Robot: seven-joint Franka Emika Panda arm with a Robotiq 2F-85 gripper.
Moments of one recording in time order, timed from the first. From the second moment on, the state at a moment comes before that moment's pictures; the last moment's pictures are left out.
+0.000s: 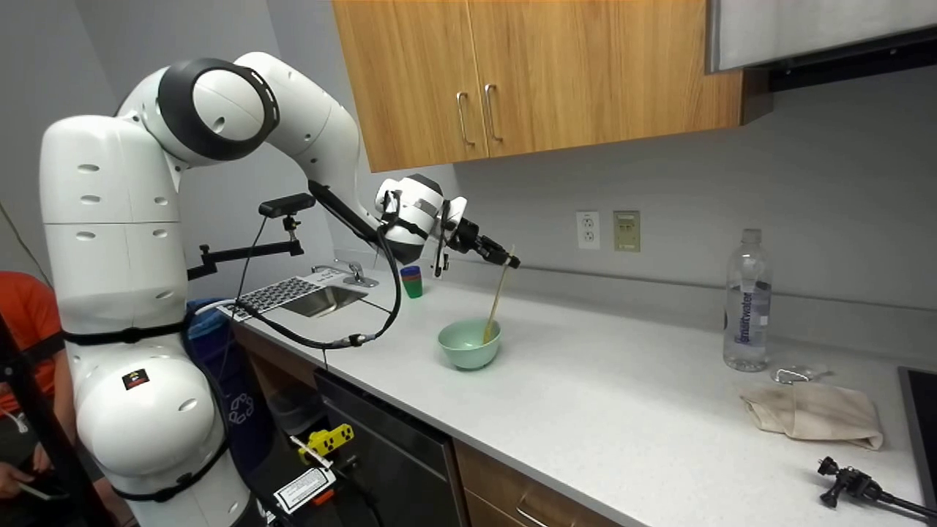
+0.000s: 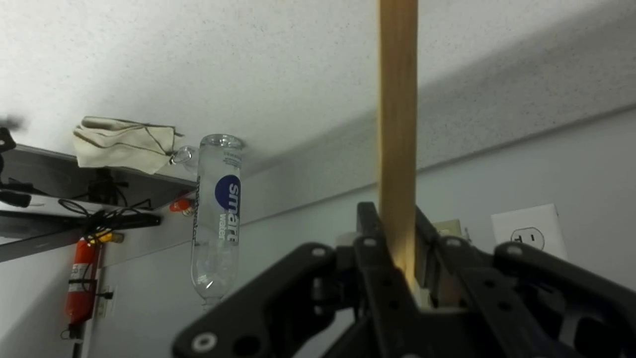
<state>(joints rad) 0.20 0.23 0.13 -2.02 -1.38 2.48 1.94</state>
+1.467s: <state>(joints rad) 0.22 0.27 0.14 -2.01 -1.46 2.40 2.04</state>
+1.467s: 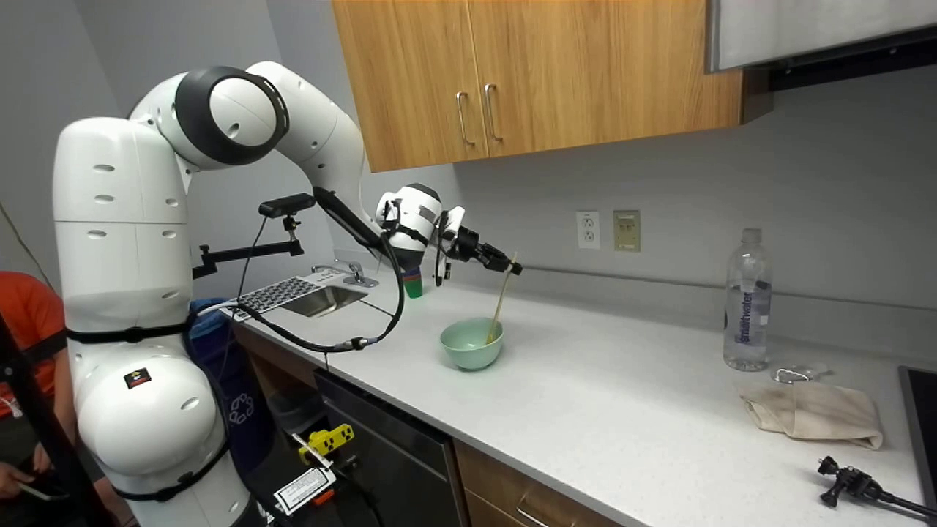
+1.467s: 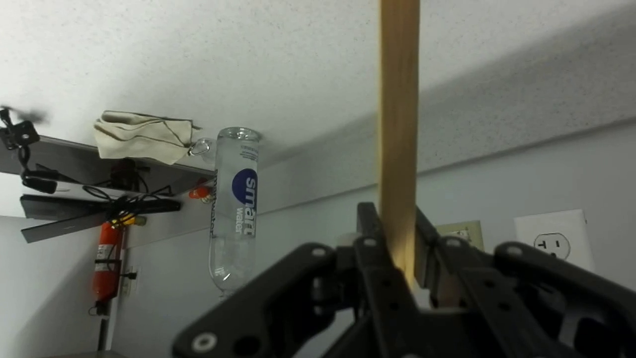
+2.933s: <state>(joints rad) 0.20 0.25 0.14 -2.04 -1.53 2.37 2.11</state>
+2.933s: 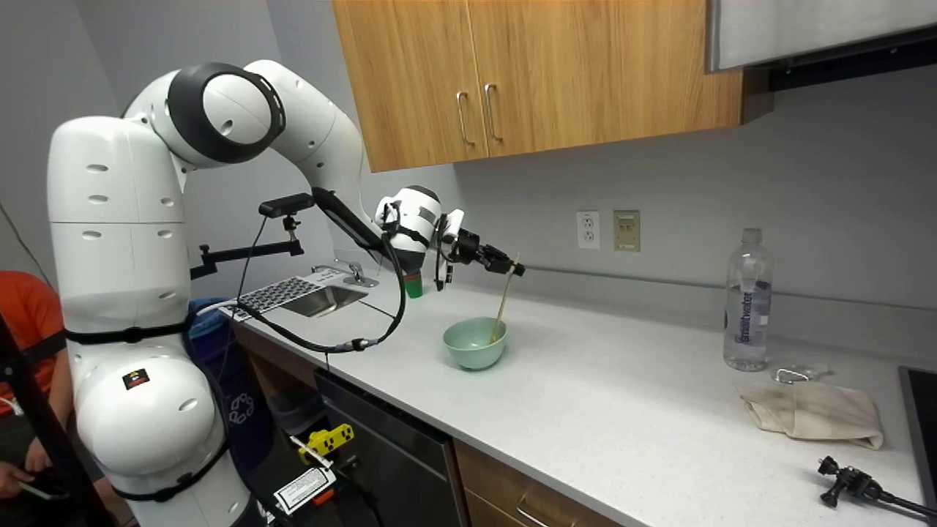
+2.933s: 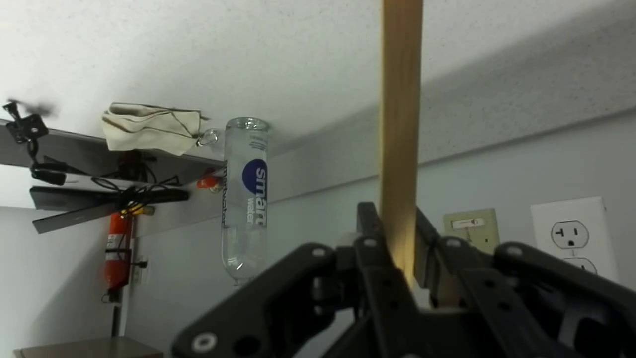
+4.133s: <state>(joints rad) 0.14 0.20 0.15 -2.11 -1.22 2.73 1.73</state>
